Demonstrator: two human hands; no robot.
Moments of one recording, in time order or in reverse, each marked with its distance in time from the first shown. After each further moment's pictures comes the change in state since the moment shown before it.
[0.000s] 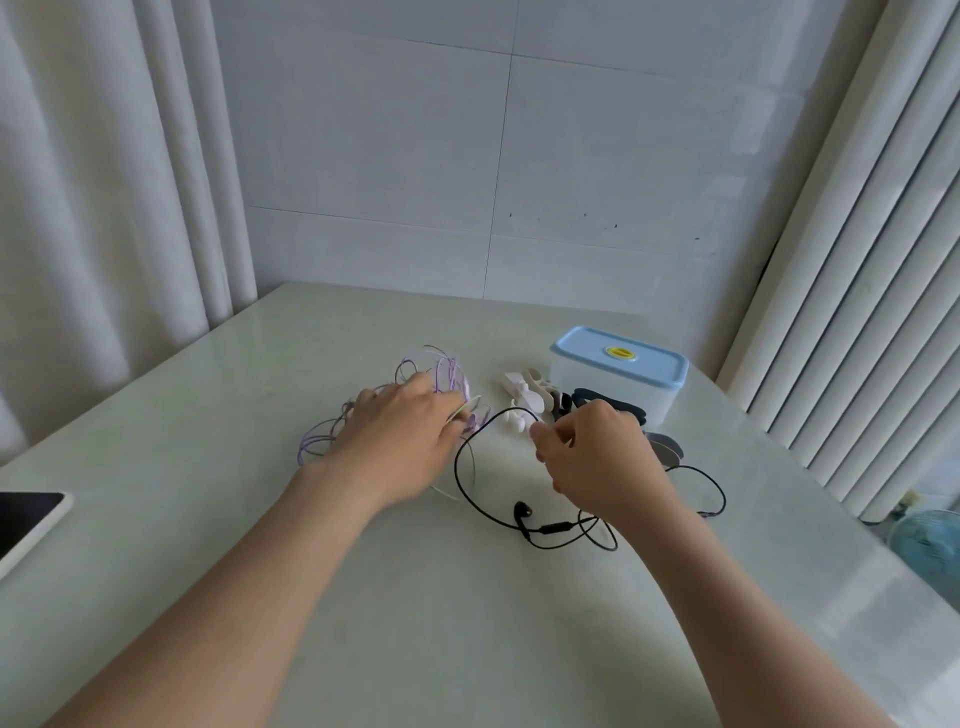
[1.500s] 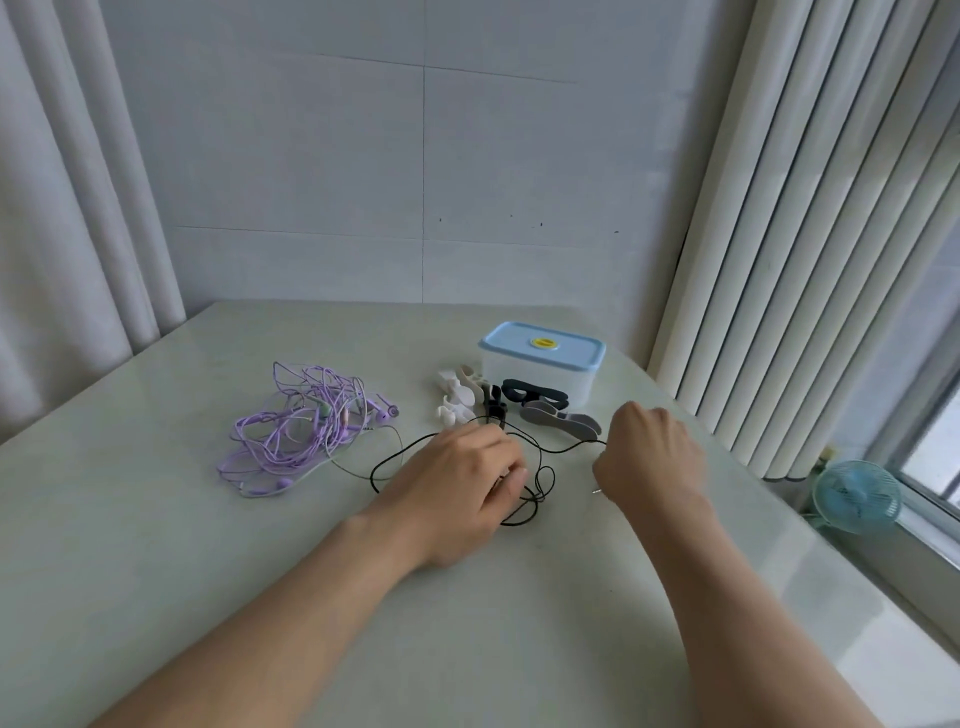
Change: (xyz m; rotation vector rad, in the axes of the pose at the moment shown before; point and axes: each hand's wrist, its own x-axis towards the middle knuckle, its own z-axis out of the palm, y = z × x) left_hand -0.012 0.095 0.035 -0.315 0.085 0.471; right_hand -0.027 0.069 -0.060 -0.374 0.125 0.329
